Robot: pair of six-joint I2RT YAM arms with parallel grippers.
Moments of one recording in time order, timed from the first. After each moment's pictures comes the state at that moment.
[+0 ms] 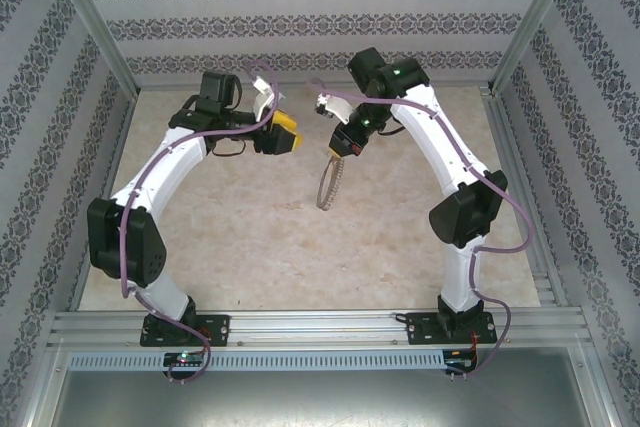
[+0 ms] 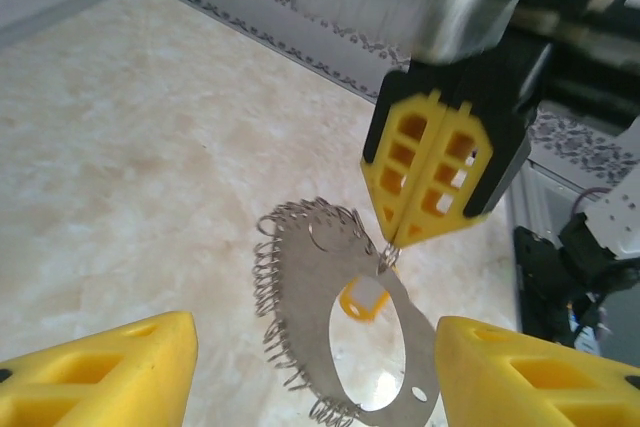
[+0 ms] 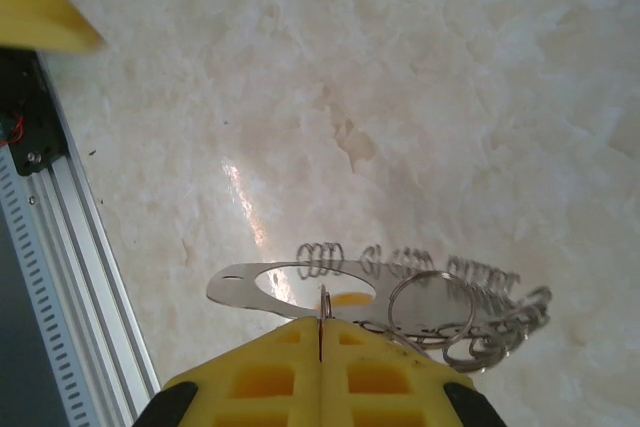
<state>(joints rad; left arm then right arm) -0.23 1.66 1.48 -0.54 1.03 0.26 0.45 2.00 2.24 -1.53 -0.54 -0.51</state>
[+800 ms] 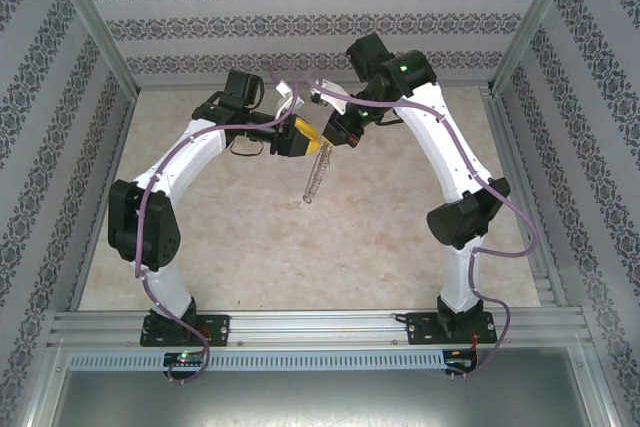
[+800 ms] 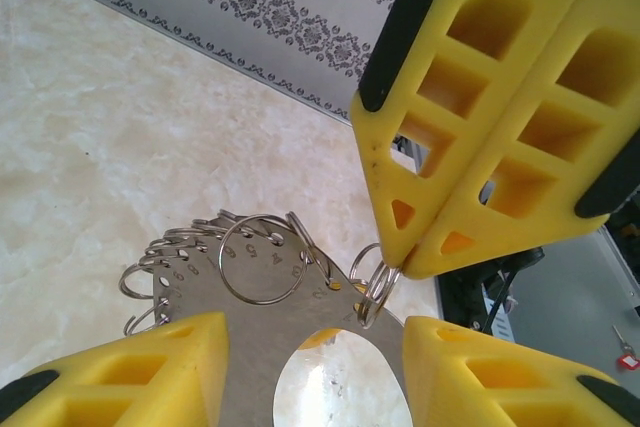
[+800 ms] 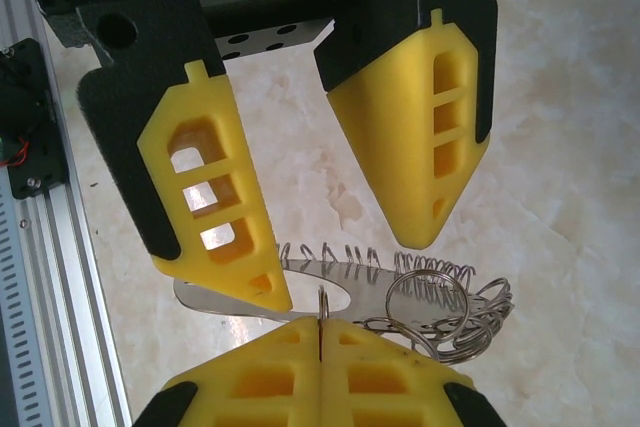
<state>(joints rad) -0.30 1.79 1.58 -0.60 1.17 0.29 0.49 2.01 2.39 -1.53 -0.54 -0.53</state>
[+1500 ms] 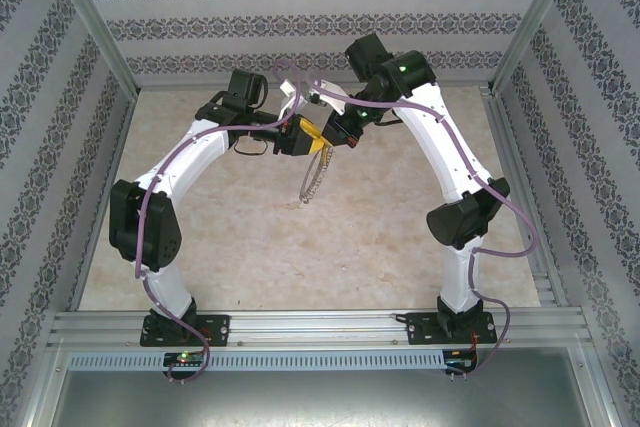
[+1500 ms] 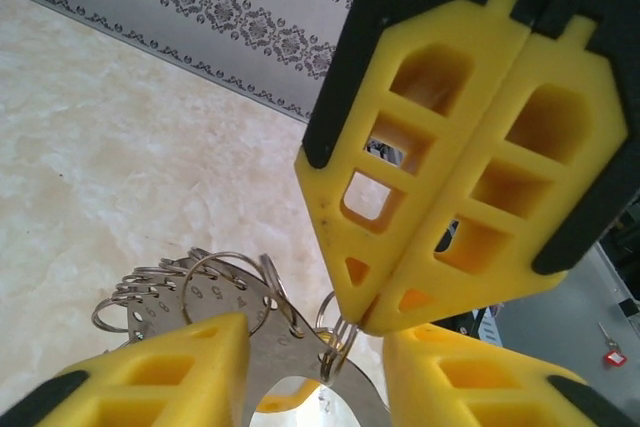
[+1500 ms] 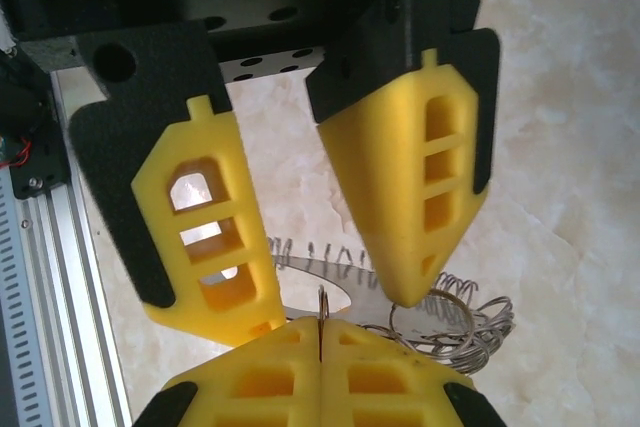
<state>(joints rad) -0.32 1.79 1.59 -0.56 1.20 0.26 0.50 2.01 2.39 -1.53 -0.54 -0.53</state>
